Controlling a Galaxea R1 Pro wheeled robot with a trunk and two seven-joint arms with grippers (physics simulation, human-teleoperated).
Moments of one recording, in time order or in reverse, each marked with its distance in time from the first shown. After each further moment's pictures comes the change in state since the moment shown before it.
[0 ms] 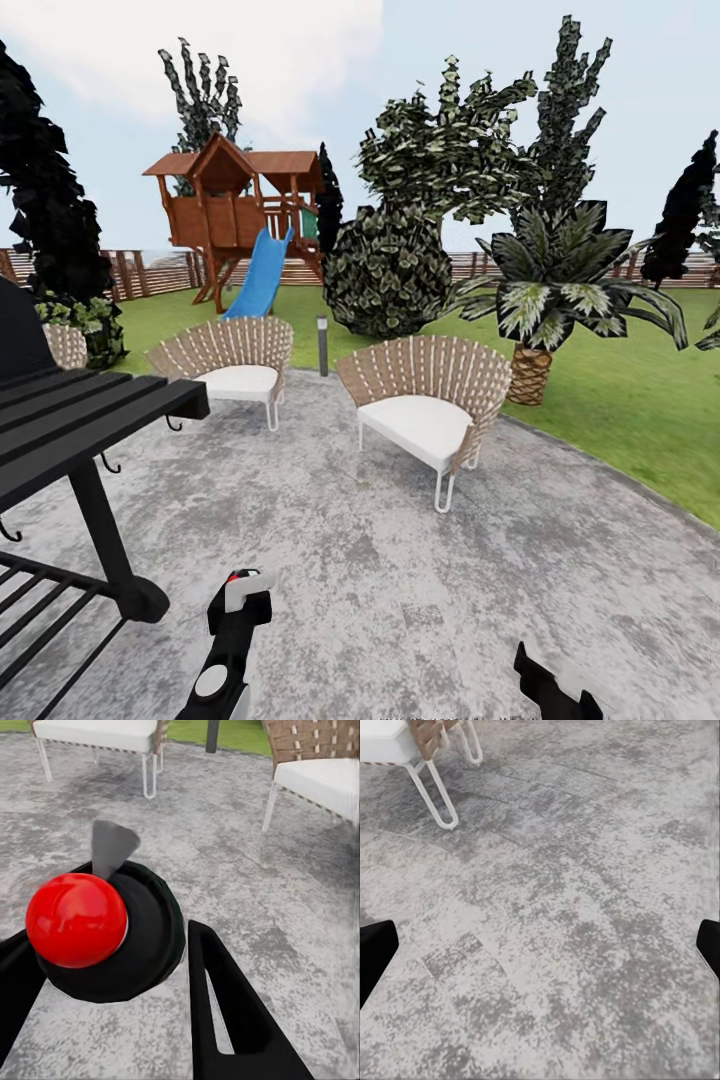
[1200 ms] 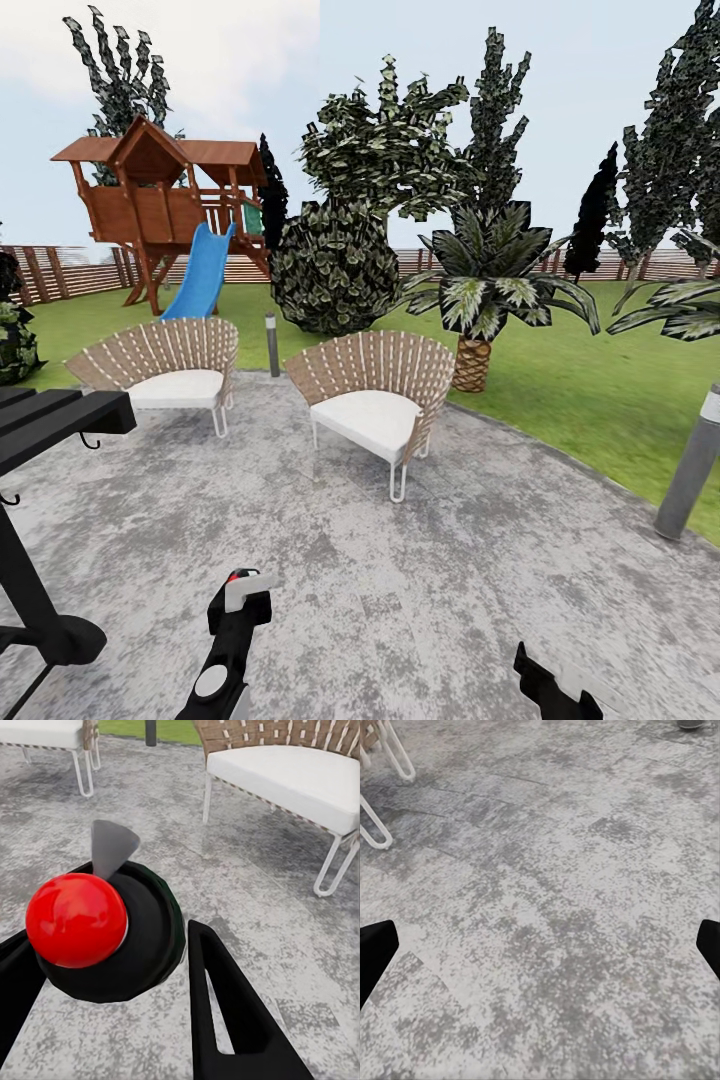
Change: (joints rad) left arm 0.000 0.000 0.000 0.000 0.000 0.000 0.000; right arm 0.000 0.001 0.000 0.000 0.000 -0.002 -0.002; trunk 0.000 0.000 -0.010
